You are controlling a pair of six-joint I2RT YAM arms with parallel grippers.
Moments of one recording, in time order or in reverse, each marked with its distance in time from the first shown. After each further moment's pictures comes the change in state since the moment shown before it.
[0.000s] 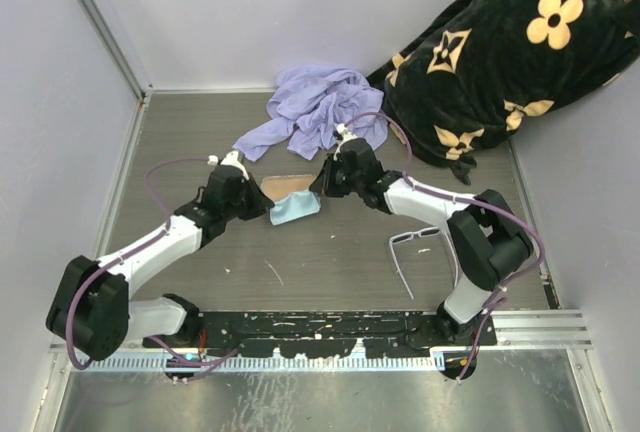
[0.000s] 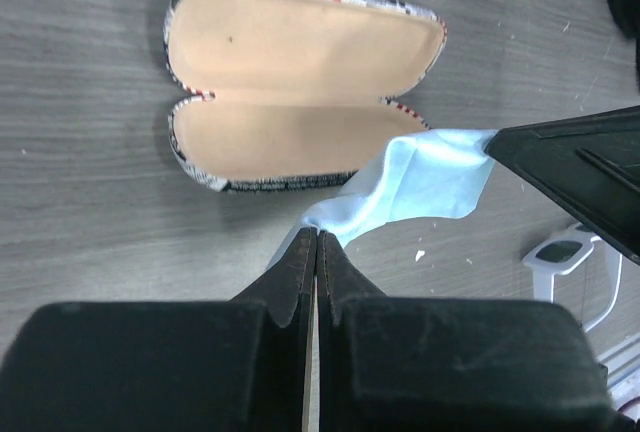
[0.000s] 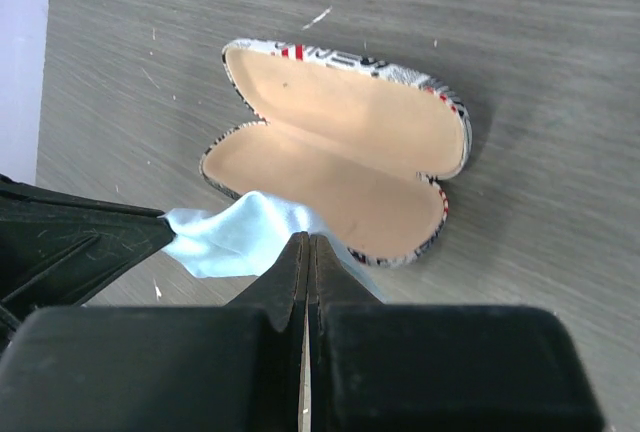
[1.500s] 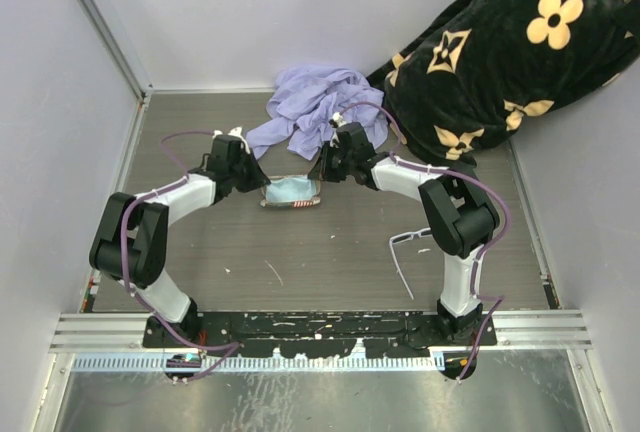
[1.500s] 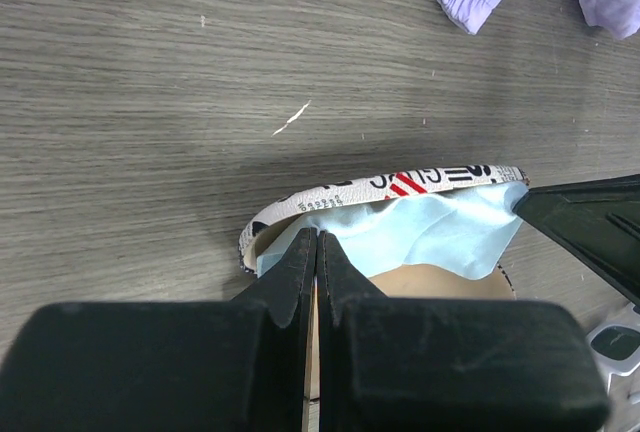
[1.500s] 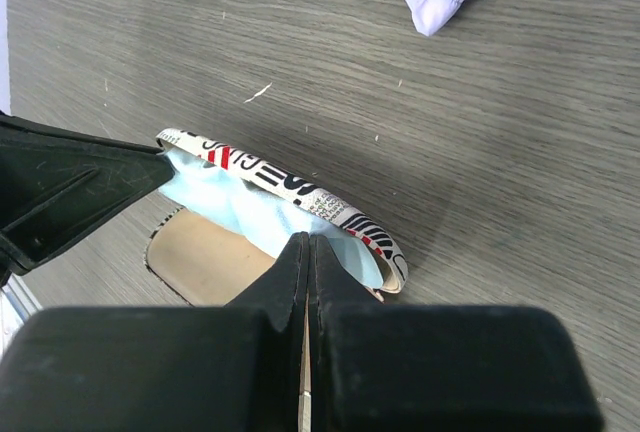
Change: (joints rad) left arm 0.185 0.424 0.274 0.059 0.134 0.158; right arm -0.092 0.279 0.240 -0.030 -0.098 -0.039
